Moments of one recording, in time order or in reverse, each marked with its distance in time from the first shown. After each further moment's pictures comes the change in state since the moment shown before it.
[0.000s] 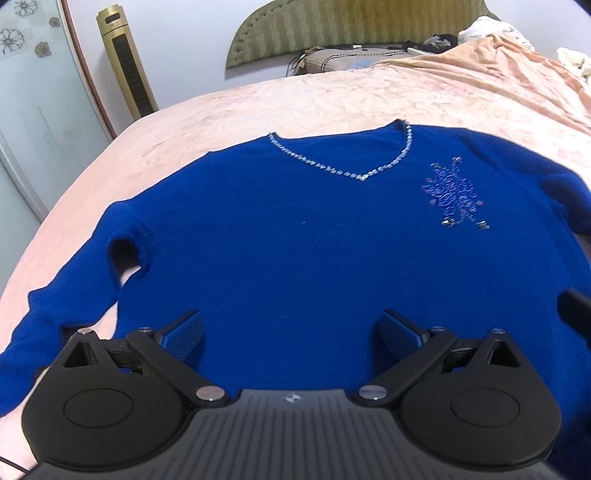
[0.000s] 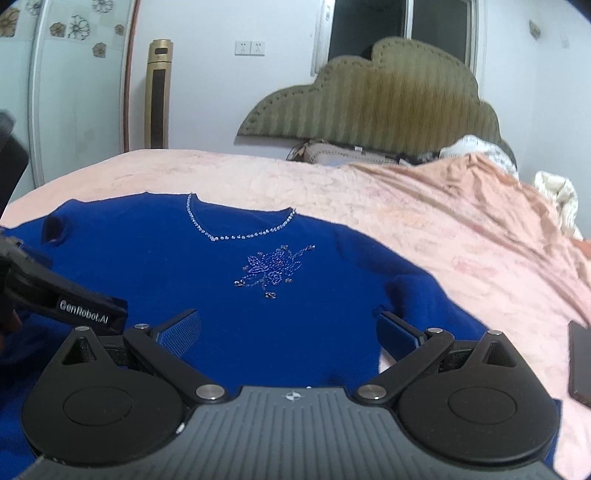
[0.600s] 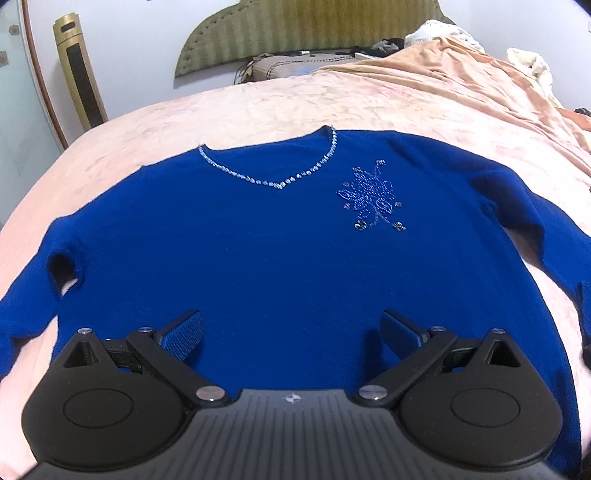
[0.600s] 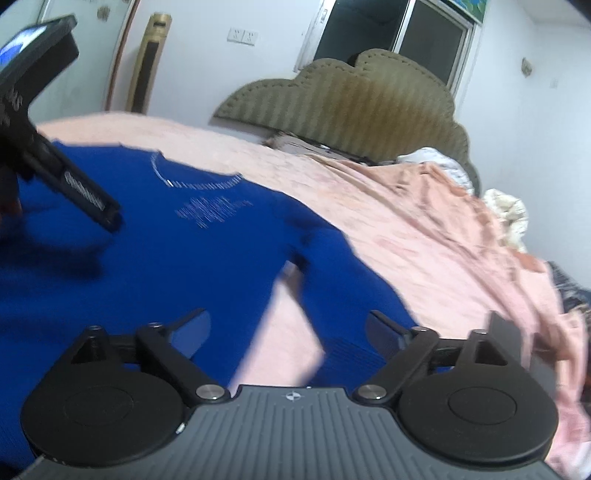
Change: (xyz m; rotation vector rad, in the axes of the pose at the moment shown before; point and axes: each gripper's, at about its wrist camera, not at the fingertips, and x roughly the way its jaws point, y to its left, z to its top) left arm -0.010 -0.037 0.002 0.049 -0.012 -0.155; right arm -0.056 -0.041 -0.057 -0.149 0.034 -0.165
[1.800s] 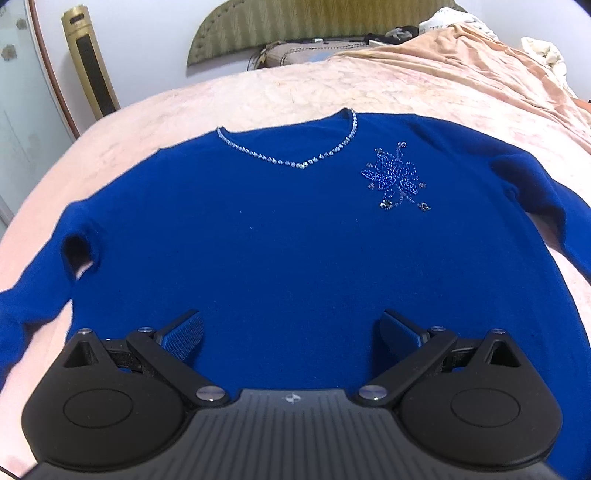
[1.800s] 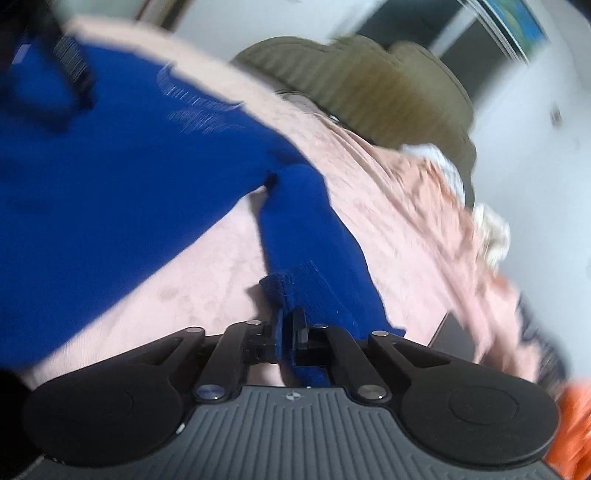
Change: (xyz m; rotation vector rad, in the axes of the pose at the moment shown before) left arm 0.003 0.013 -0.007 -0.006 0.037 0.044; right arm 0.020 -0.019 -0.032 -0.188 0.110 -0.053
